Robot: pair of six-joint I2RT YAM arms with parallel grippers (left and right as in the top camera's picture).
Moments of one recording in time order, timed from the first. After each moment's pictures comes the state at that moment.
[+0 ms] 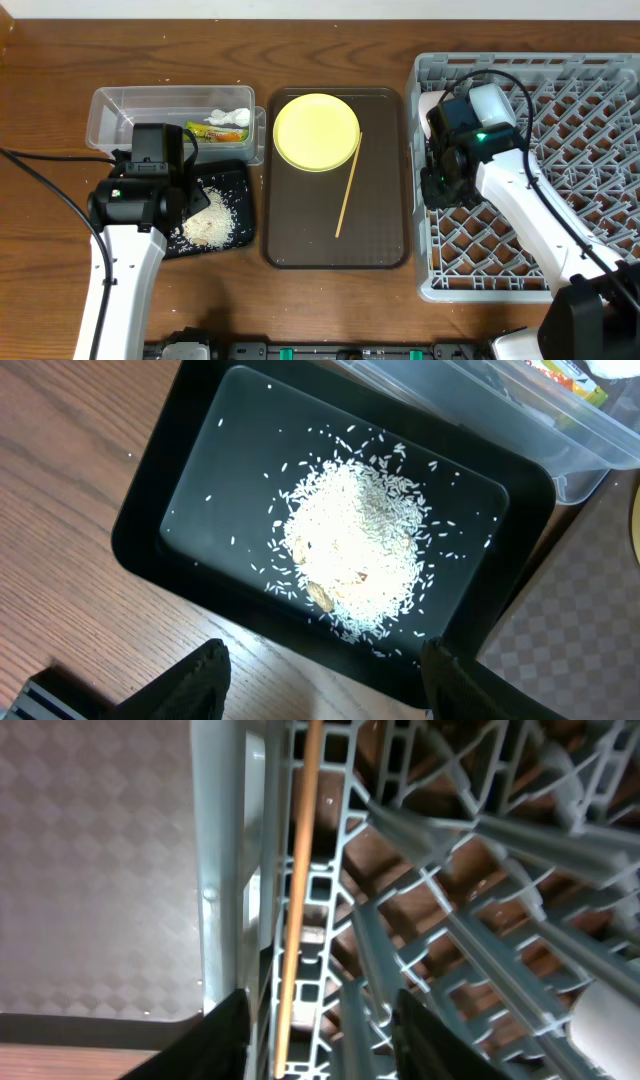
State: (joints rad) left arm 0.00 1.20 1.10 -1.15 -0.24 -0.57; right arm 0.32 1.61 1.23 -1.10 0.04 0.26
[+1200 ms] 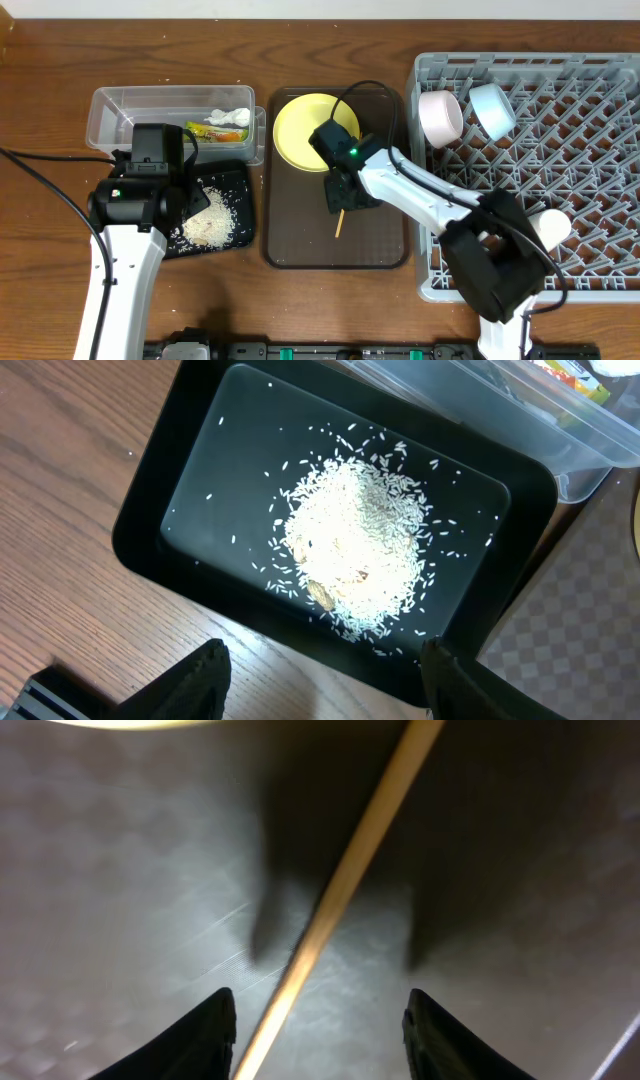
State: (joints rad) left arm 0.00 1.20 1.10 -1.15 -0.24 -0.57; right arm 0.70 2.03 1.40 -0.85 0.02 0.56
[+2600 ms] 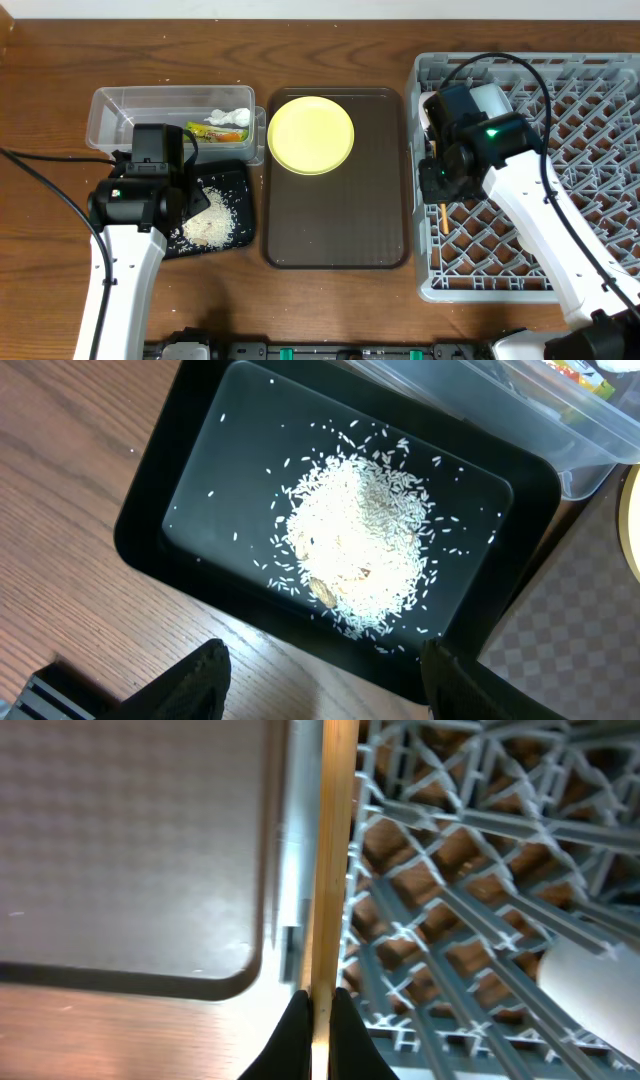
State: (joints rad) left arm 0.00 1.20 1.10 -1.16 -0.24 -0.57; right arm 0.37 1.55 1.36 -1.27 0.06 0.30
